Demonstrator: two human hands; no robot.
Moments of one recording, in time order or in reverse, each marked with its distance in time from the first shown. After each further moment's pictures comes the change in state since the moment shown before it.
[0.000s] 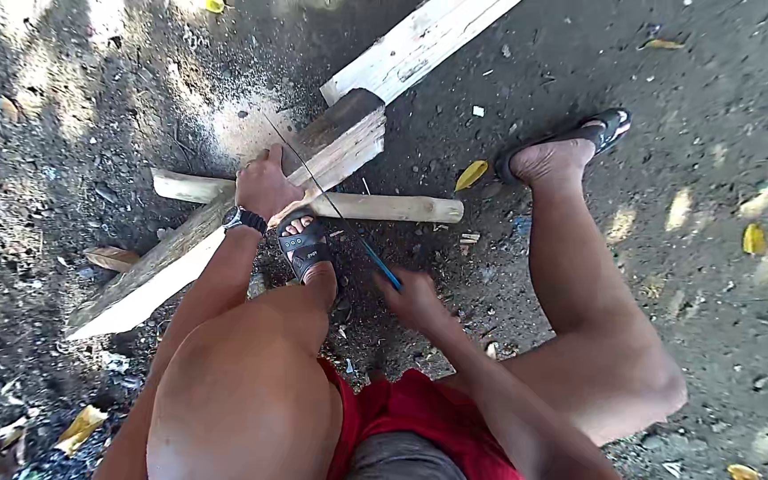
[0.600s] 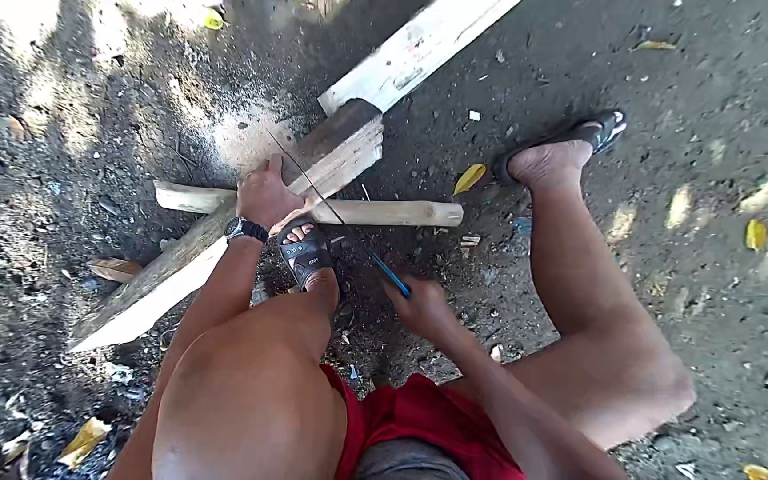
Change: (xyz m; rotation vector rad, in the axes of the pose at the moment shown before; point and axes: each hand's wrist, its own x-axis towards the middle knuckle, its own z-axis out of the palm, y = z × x) left_hand 0.033 -0.014 0.053 -0.183 -0.382 -0.134; right_hand -0.006 0.001 -0.006 -0.012 0.007 0.005
